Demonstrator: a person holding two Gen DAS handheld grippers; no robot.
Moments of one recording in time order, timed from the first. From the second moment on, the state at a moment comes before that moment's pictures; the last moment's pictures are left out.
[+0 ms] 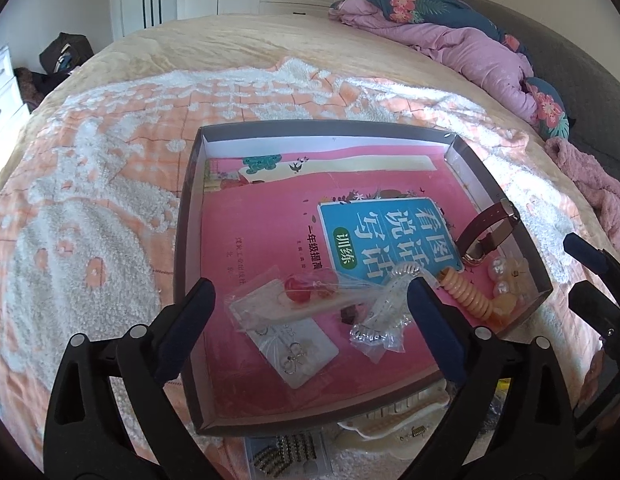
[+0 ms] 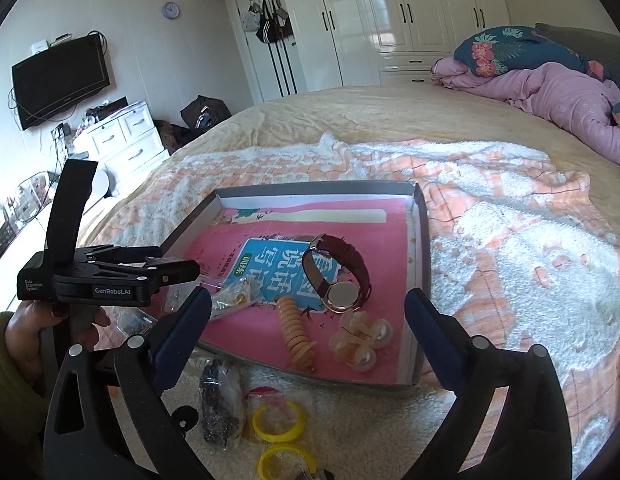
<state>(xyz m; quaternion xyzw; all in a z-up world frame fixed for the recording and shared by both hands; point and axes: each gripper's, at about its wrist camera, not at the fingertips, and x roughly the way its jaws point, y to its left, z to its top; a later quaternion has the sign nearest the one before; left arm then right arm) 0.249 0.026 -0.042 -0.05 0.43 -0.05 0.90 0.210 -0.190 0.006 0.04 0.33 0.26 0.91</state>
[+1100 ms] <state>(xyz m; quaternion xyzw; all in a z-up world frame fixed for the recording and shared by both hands) 0.172 0.061 0.040 -0.09 0.34 -0.02 0.94 0.163 -0.227 0.063 0.07 0.24 0.21 0.94</state>
